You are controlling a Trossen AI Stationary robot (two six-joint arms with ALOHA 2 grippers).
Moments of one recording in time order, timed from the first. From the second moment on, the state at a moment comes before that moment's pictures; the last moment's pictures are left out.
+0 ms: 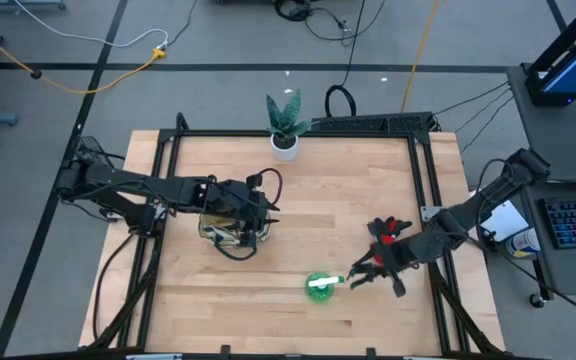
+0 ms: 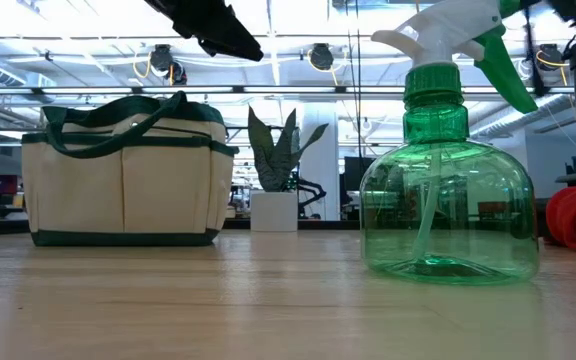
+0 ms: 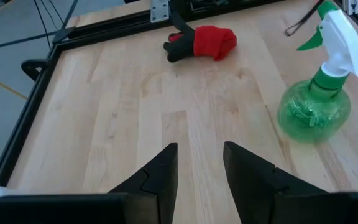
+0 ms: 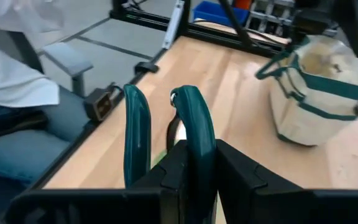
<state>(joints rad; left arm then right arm) -0.08 1.35 1.04 -0.27 -0.10 0.15 0.61 0.96 0.65 -0.08 0.26 0.04</state>
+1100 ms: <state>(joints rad) -0.08 1.35 1.04 -0.26 -0.11 0.15 0.23 0.95 0.65 0.08 0.23 -0.07</state>
